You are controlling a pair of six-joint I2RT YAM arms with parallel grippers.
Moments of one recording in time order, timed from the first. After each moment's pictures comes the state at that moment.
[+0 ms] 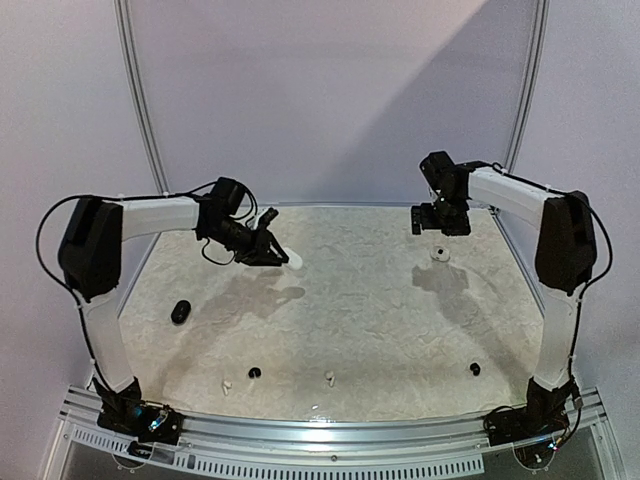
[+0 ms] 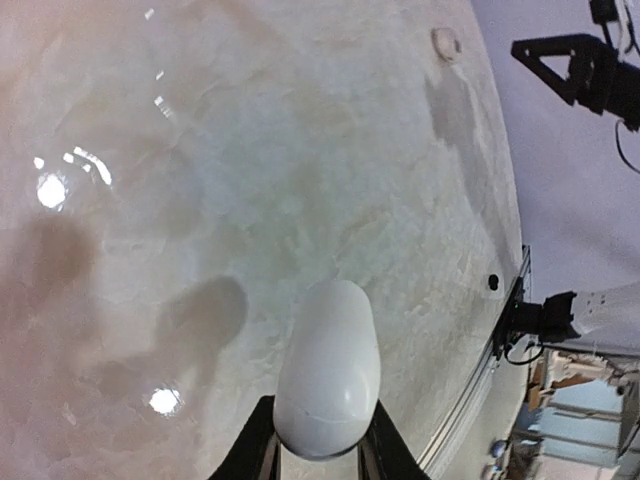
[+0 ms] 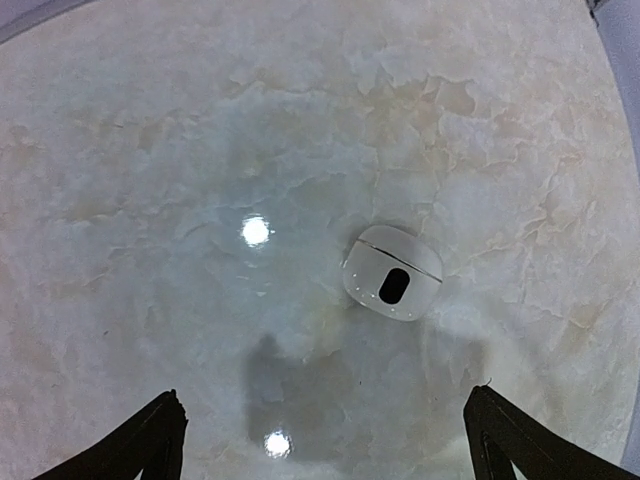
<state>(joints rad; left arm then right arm) -0.40 1.94 1.42 -0.51 0.71 -0.32 0.38 2.03 1.78 -0.87 0.24 0.42</state>
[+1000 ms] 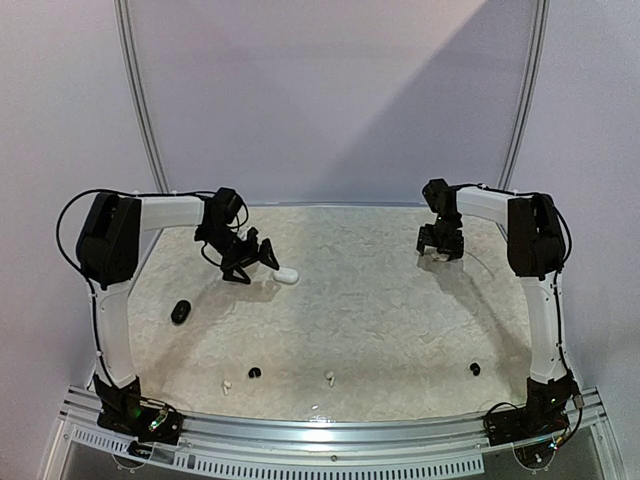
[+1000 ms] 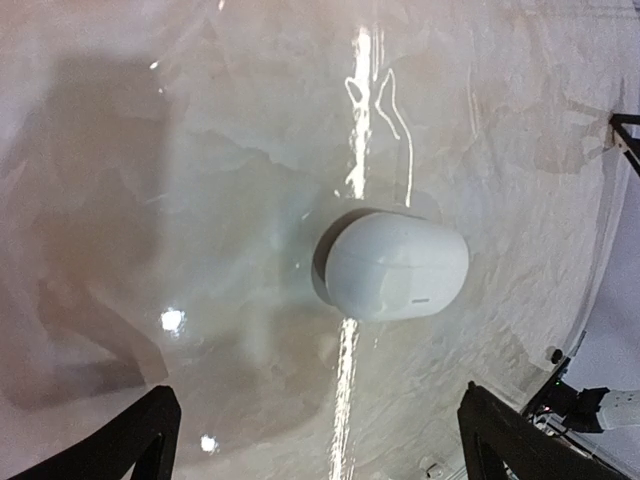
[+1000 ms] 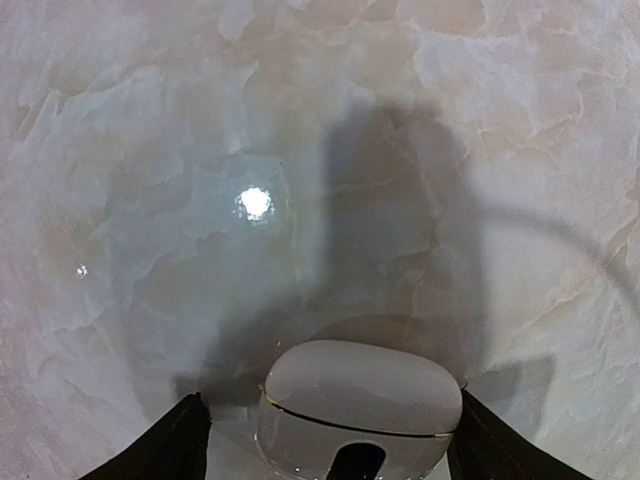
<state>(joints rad) -0.33 2.12 1.54 -0.72 0.49 -0.44 0.27 2.35 1.91 -0.85 0.18 0.57</state>
